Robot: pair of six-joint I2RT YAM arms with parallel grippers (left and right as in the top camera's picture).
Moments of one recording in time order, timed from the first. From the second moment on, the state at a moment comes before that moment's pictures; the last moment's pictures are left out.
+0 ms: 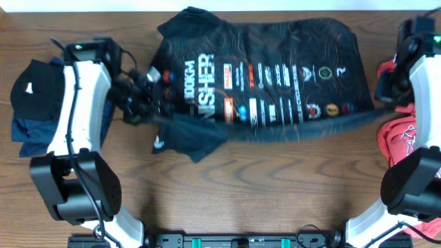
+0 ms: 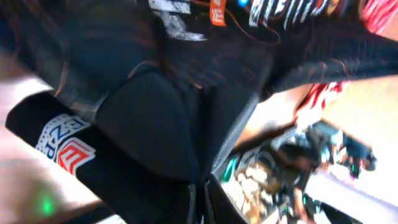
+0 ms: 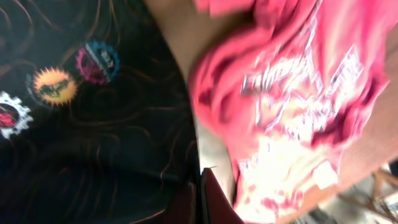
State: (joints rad) left arm 0.07 1.82 1.57 -1.57 0.66 0.03; right arm -0.23 1.85 1.71 -1.38 0.30 0.18
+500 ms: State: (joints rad) left arm 0.07 1.73 1.12 -1.45 0.54 0.08; right arm -0.23 1.85 1.38 -1.38 0.28 0.27
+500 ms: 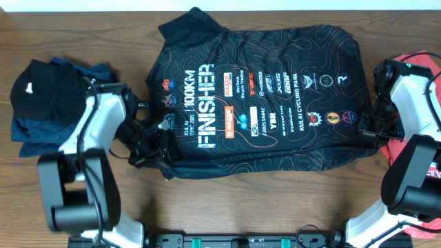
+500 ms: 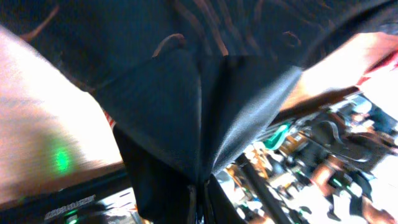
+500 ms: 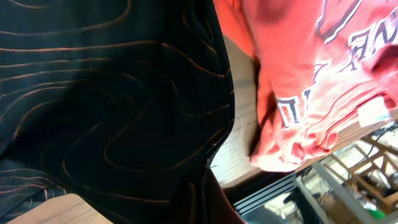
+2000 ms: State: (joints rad) left arm 0.08 1.58 1.04 -0.56 0.44 -0.28; right arm -0.28 1.68 1.15 -0.62 0.09 0.30
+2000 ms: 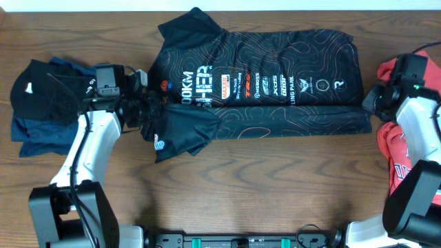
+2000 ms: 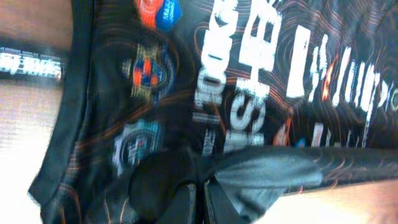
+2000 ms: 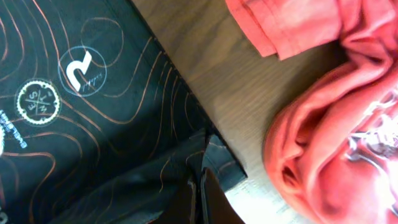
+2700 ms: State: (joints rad) left arm 0.04 1.71 1.04 -0.24 0.44 -0.28; right arm -0.28 1.68 1.01 -0.22 0.05 0.31
